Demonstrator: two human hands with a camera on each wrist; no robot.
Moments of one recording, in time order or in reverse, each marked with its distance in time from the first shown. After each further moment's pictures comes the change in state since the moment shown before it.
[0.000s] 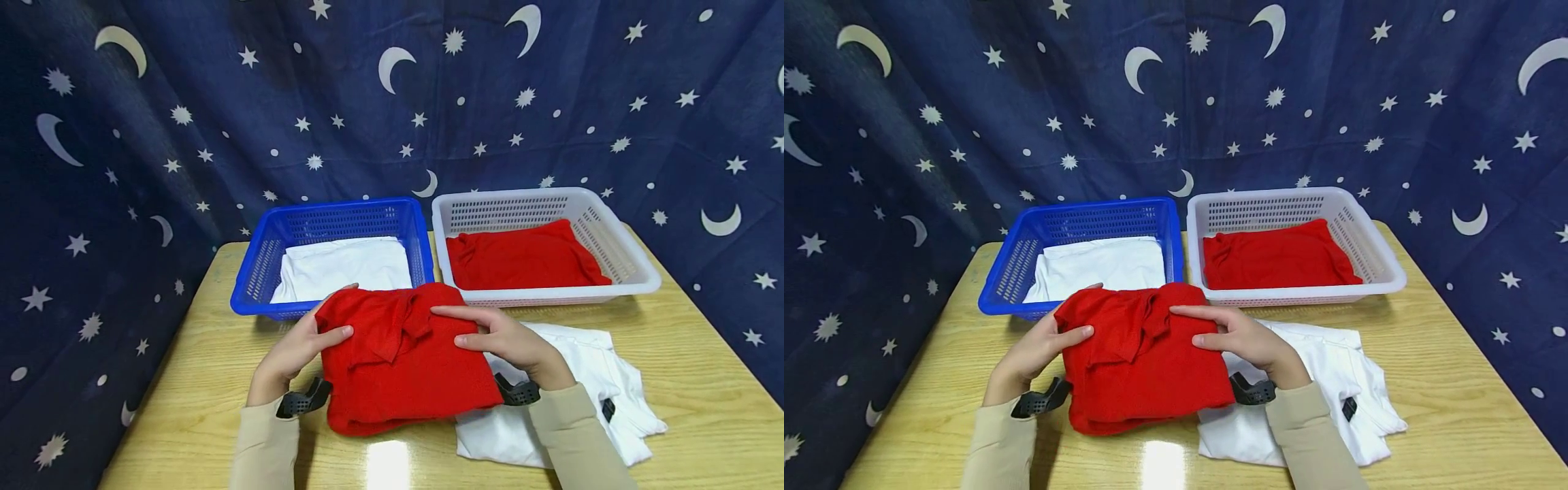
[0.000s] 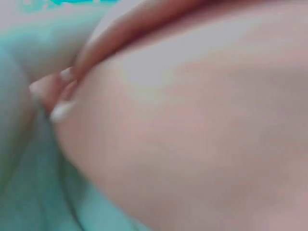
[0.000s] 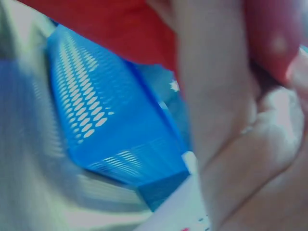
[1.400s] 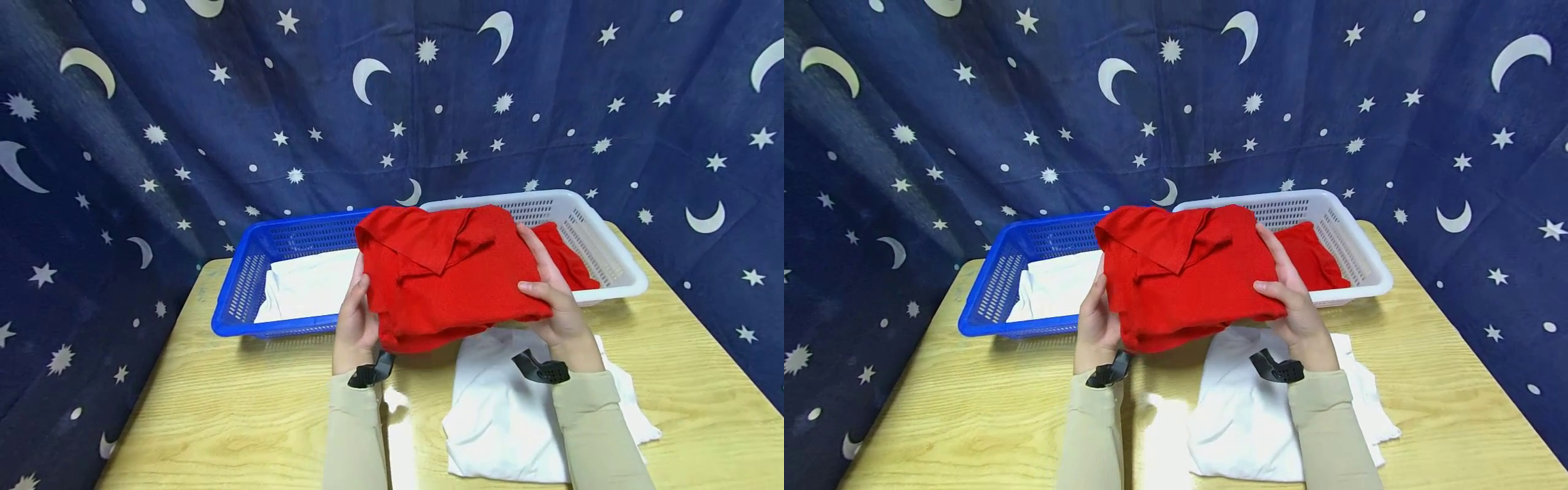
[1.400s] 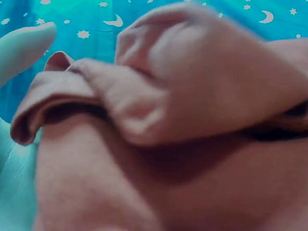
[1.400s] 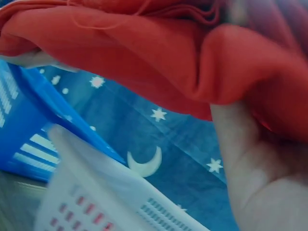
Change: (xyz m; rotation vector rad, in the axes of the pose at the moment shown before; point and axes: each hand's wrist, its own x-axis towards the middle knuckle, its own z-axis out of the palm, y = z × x) left_hand 0.111 -0.001 0.077 -1.033 0.085 0.425; right_hand -0.023 -0.014 -0.066 0.665 0.300 -0.469
